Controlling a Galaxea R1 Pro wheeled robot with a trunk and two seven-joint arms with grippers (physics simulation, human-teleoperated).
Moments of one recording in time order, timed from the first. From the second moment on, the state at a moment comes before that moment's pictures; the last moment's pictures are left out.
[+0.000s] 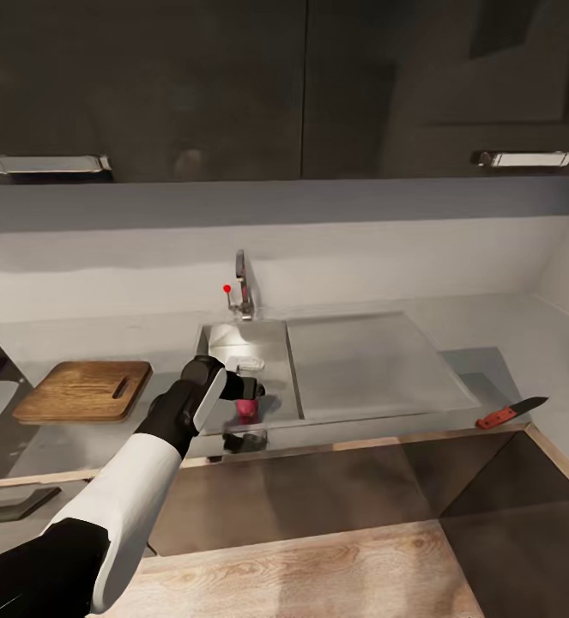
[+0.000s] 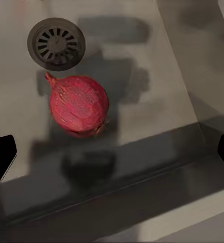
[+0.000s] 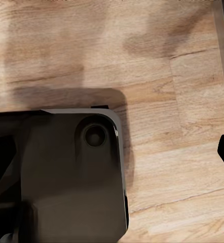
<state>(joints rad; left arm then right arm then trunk) -0.96 -0.14 -0.16 -0.80 0.16 0.94 0.02 0.17 0.02 -0.13 -0.44 0.07 -0.41 -0.04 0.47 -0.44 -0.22</state>
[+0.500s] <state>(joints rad) -0.96 -0.13 -0.16 -0.76 0.16 0.94 0.02 0.17 0.02 -0.13 -0.44 0.07 -0.41 -0.04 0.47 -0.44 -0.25</state>
